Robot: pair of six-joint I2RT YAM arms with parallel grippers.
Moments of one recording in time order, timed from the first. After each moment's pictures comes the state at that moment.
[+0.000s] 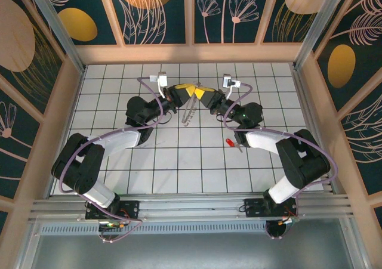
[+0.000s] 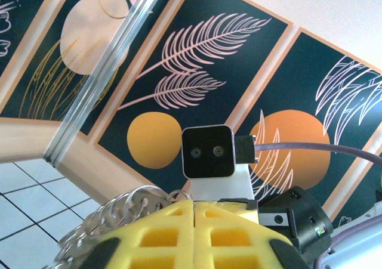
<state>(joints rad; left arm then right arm) -0.55 1.59 0.83 1.17 0.60 -0.85 0.51 1.58 0.72 1.39 -0.65 1.02</state>
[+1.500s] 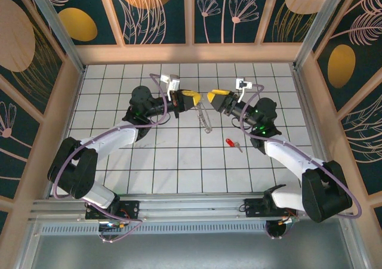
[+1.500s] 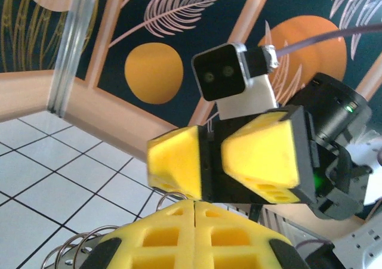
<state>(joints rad) -0.54 1.54 0.93 0.76 0.82 -0.53 0.40 1.25 0.66 0.78 -0.64 0.79</state>
